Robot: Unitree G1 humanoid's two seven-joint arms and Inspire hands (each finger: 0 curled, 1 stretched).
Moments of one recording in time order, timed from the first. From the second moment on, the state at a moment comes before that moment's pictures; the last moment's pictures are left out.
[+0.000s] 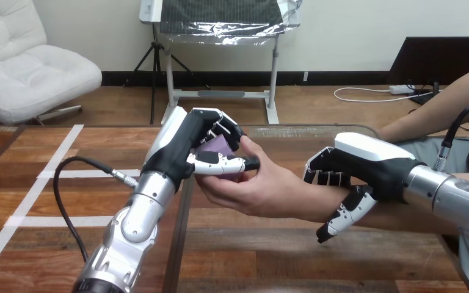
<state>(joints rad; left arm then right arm) -0.49 0.17 -0.14 0.67 0.32 -0.33 0.00 -0.43 -0.69 0.27 0.36 -0.39 -0.32 0.51</state>
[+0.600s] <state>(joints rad) -0.51 0.14 -0.15 0.69 0.32 -0.33 -0.01 -0.42 -0.69 0.26 0.33 -0.39 -0.28 0.52</state>
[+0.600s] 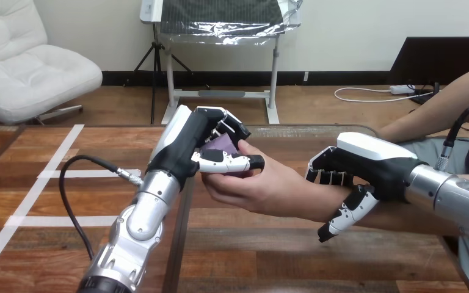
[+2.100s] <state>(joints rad) -0.51 0.10 -0.15 0.70 0.32 -0.32 -0.03 -0.39 -0.71 0.24 0.31 -0.39 -0.28 0.52</state>
